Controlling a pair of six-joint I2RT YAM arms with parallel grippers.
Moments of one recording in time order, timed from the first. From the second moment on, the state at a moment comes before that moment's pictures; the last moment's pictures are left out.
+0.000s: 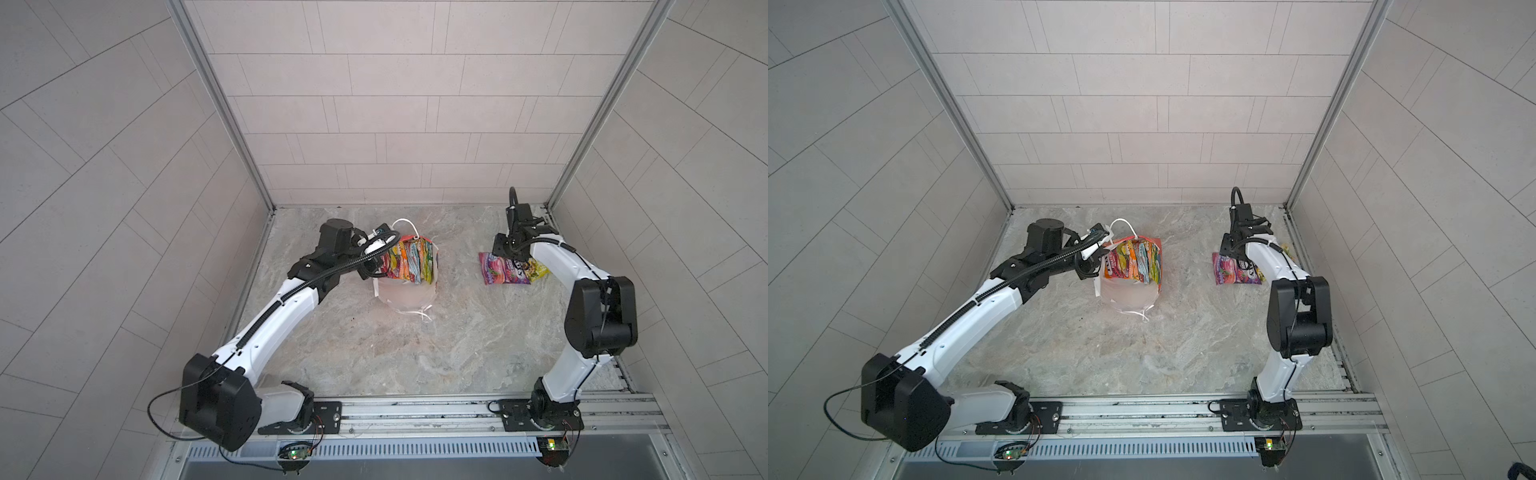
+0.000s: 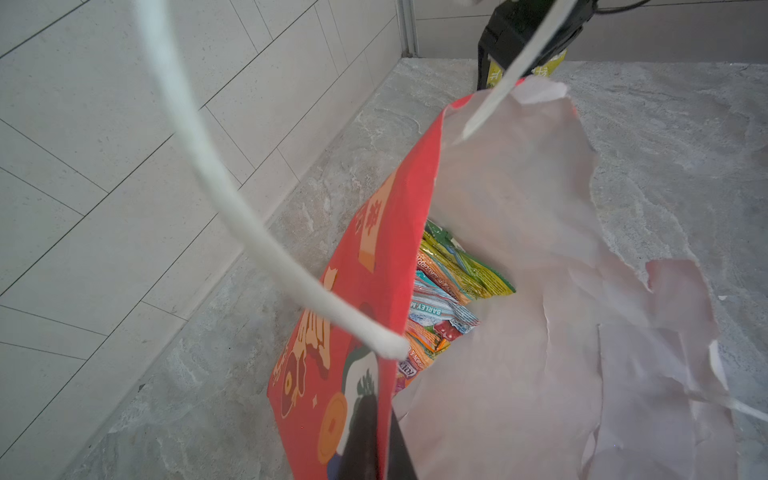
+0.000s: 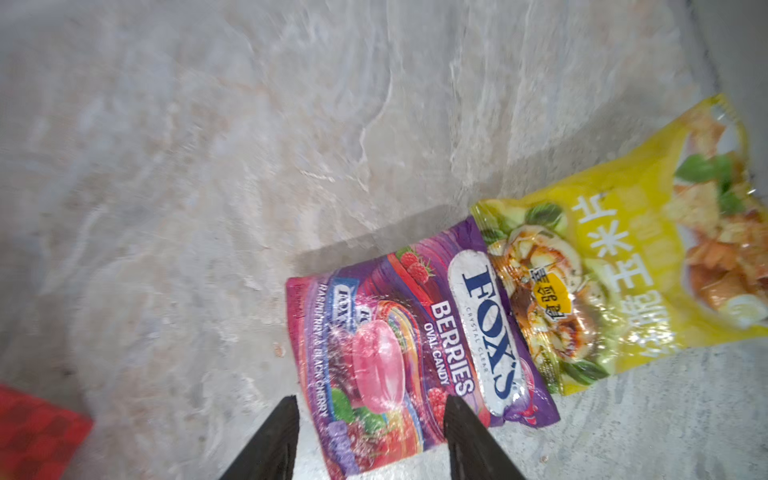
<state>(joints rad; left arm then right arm) -0.40 1.29 1.09 -0.33 0.37 0.54 0.03 1.71 1.36 -0.64 0.10 0.35</state>
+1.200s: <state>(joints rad) -0.40 1.25 1.08 -0.43 0.47 0.62 0.95 1.15 0.75 0.11 0.27 0.16</state>
